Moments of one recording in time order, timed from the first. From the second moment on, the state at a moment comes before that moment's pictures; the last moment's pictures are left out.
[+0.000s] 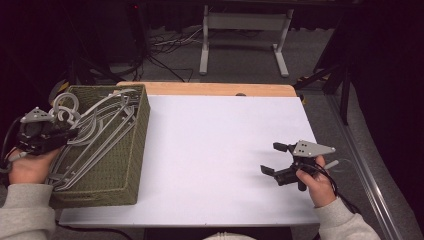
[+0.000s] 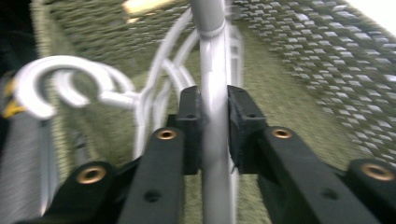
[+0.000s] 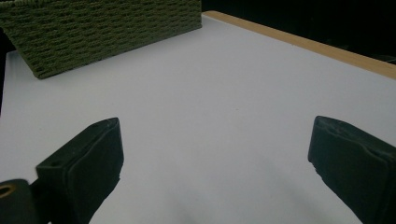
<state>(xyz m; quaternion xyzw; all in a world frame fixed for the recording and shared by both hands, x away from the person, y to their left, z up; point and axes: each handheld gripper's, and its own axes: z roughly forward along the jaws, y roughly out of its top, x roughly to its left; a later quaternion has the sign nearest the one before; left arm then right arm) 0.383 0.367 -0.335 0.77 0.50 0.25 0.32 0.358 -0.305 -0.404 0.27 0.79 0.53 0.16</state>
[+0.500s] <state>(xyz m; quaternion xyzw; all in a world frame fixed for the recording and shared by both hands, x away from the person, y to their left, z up) 0.364 0.348 -0.314 0.75 0.45 0.25 0.42 0.360 -0.305 -0.404 0.27 0.79 0.53 0.16</state>
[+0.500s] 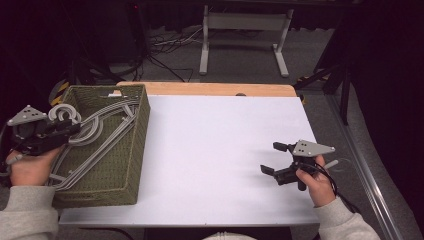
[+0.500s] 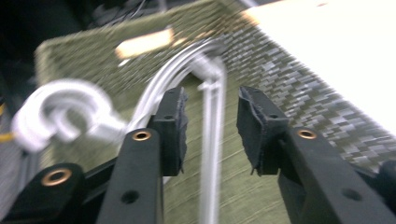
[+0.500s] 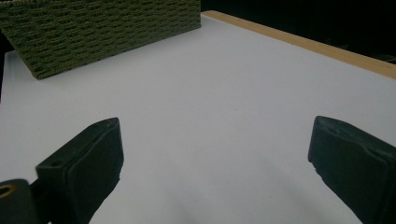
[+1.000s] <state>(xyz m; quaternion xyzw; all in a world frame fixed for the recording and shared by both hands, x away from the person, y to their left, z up) 0.339 0.263 -0.309 0.75 0.36 0.21 0.51 0.359 -0.311 -0.399 0.27 0.78 0.54 0.17</state>
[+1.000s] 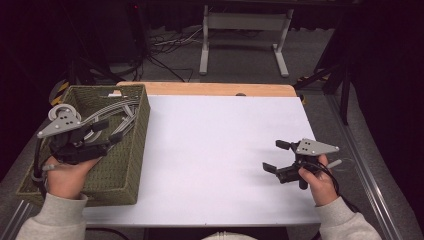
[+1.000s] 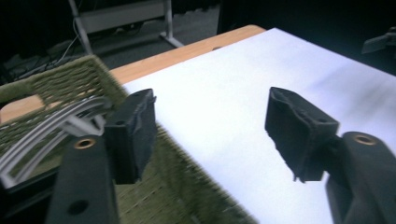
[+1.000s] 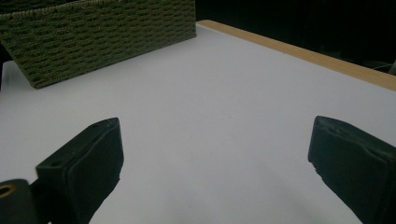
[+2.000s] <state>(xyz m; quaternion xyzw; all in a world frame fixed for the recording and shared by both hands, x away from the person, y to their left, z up) 0.304 0.155 -0.354 0.71 0.26 0.15 0.63 0.355 -0.314 -0.401 0.27 0.77 0.56 0.17</state>
